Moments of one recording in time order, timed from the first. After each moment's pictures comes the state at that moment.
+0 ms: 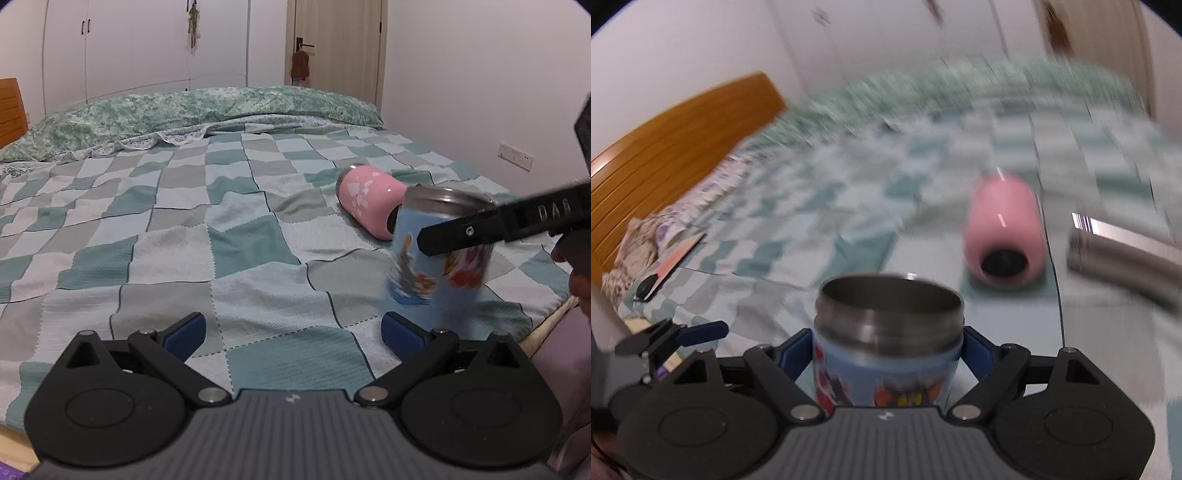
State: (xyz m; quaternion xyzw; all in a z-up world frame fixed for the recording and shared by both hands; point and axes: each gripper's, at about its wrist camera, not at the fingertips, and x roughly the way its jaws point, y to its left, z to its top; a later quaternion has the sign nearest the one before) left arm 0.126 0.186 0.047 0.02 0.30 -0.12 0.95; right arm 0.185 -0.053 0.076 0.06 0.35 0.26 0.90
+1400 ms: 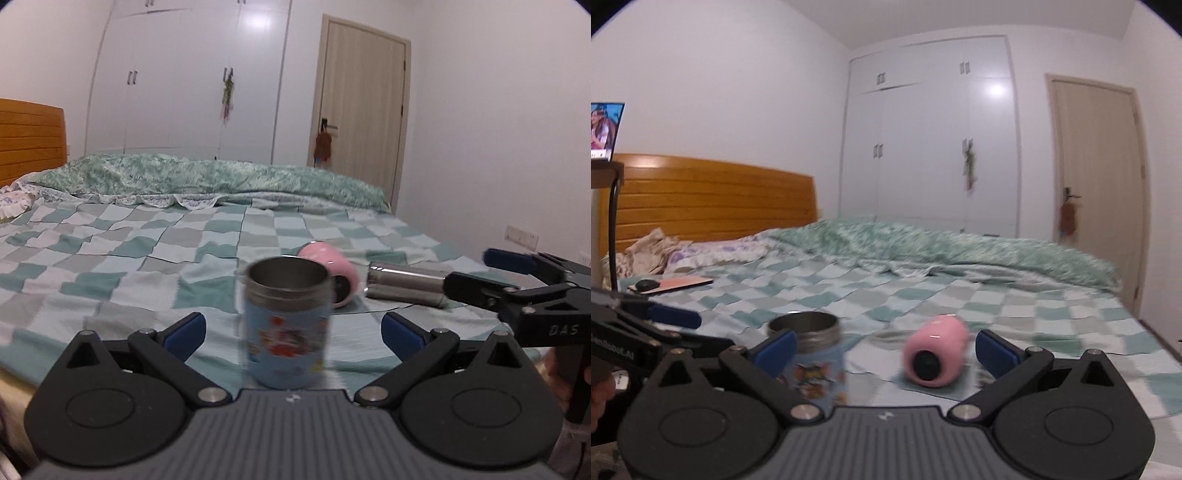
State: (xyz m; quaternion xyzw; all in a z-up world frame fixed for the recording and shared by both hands) left arm 0.037 0.082 0.062 -0.04 0.16 -0.06 0.98; right arm 0.068 -0.157 0.077 -0.03 0.08 0.26 0.96
